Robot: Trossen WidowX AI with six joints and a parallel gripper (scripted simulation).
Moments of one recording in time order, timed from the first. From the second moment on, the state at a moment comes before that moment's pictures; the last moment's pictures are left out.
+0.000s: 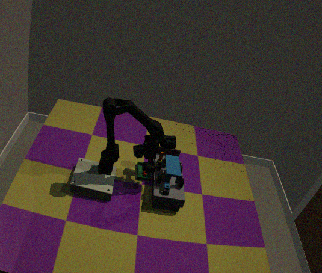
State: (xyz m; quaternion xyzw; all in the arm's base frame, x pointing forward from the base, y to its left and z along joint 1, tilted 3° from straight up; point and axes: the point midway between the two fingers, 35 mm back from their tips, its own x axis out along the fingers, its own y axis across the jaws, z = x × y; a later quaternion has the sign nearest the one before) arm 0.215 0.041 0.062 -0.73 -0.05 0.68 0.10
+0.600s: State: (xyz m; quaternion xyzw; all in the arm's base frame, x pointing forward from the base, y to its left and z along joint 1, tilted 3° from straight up) arm 0.211 0.039 0.113 -0.73 -0.05 0.68 0.10
